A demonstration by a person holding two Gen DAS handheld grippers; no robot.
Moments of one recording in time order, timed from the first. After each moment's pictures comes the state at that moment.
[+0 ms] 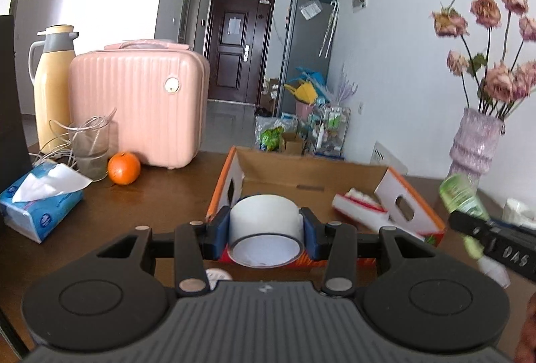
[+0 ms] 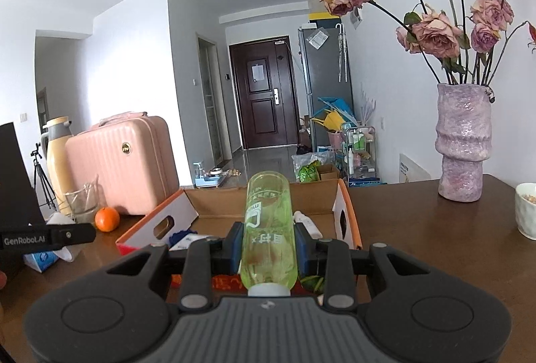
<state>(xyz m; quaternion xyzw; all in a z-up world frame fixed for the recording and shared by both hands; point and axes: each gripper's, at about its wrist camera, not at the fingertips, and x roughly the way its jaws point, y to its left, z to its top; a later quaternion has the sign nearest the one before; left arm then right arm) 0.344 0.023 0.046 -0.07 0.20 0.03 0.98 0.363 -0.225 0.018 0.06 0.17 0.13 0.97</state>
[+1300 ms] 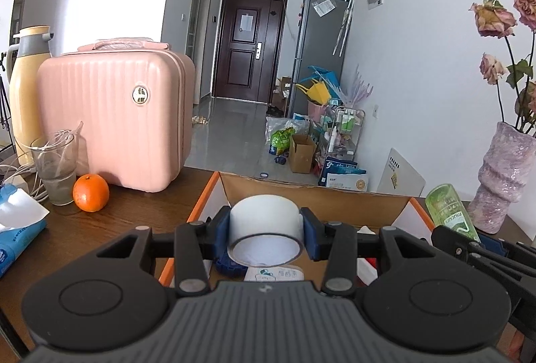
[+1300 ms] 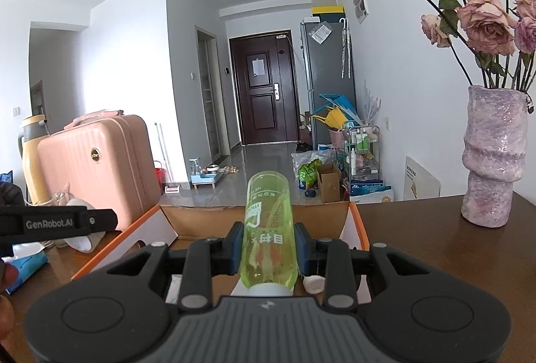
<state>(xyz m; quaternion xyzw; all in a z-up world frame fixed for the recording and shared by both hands) 0.456 0.004 0.048 -0.08 0.21 0.05 0.97 0.463 -0.206 0.013 0.04 0.18 0.13 0.97</state>
